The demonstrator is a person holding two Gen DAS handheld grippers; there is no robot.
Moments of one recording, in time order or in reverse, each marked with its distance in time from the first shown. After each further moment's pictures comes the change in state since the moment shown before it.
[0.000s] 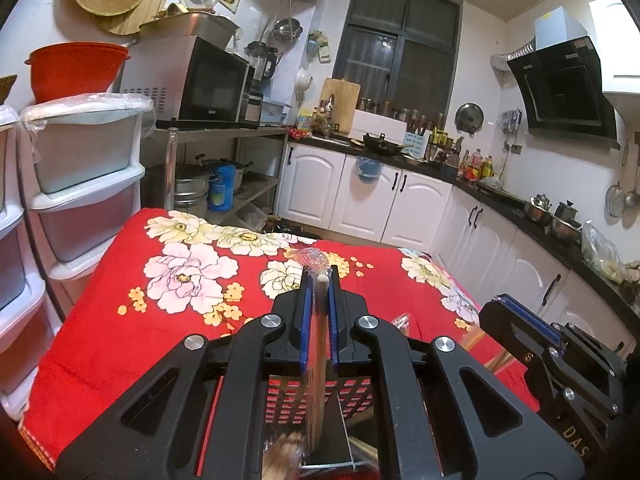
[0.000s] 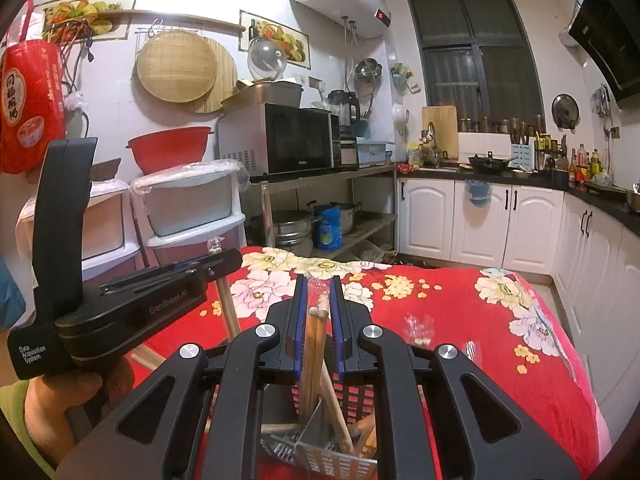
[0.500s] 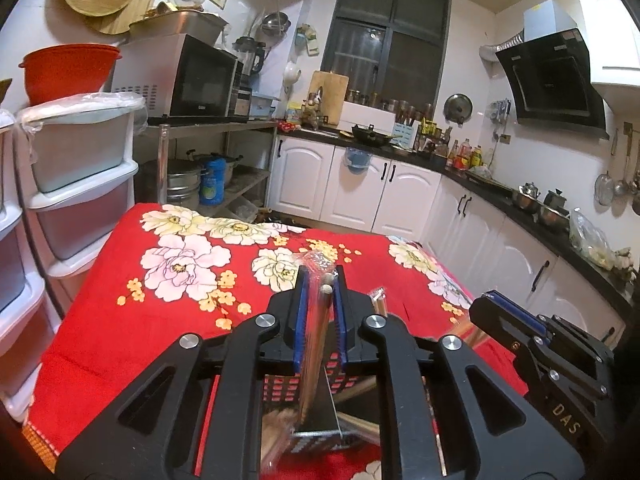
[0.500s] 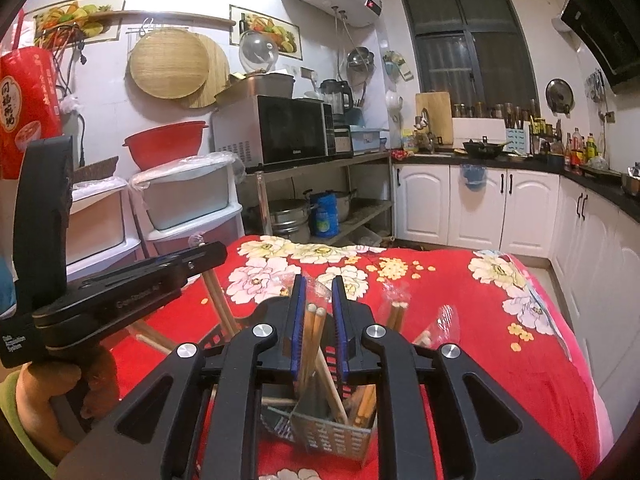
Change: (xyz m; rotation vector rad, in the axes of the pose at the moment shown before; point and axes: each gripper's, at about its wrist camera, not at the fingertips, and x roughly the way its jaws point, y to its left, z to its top) left arm -0.020 -0.006 -0.006 0.029 0.032 -0.040; right arm -0.016 -0.011 -0.008 0.039 0.045 -0.003
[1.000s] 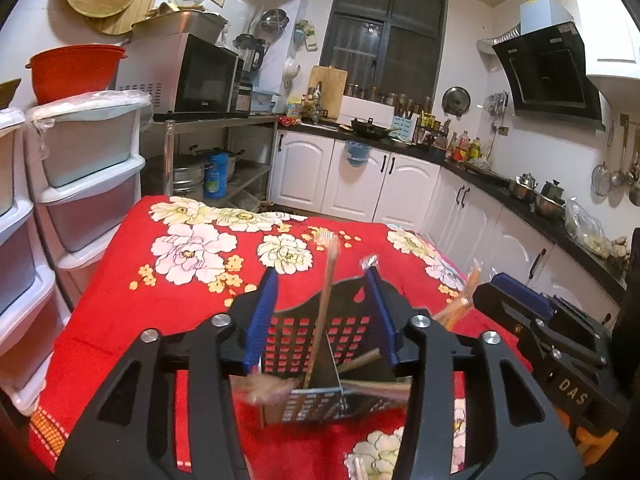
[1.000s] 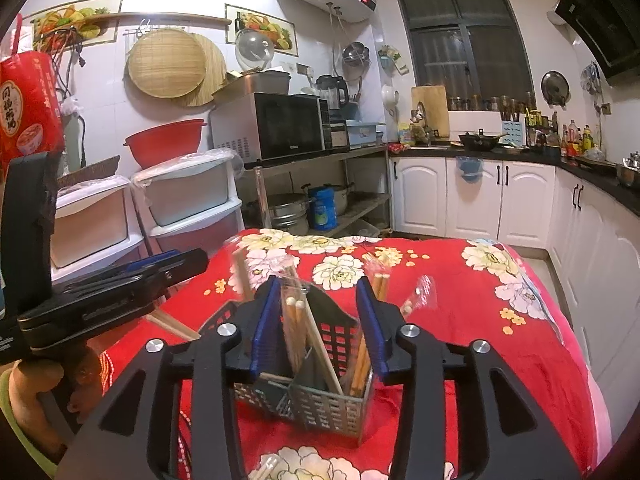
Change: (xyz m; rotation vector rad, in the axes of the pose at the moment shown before) left arm -0.027 0.001 -0.015 0.013 0.020 0.009; right arm -0.022 -0.005 -0.010 0.017 0.019 -0.006
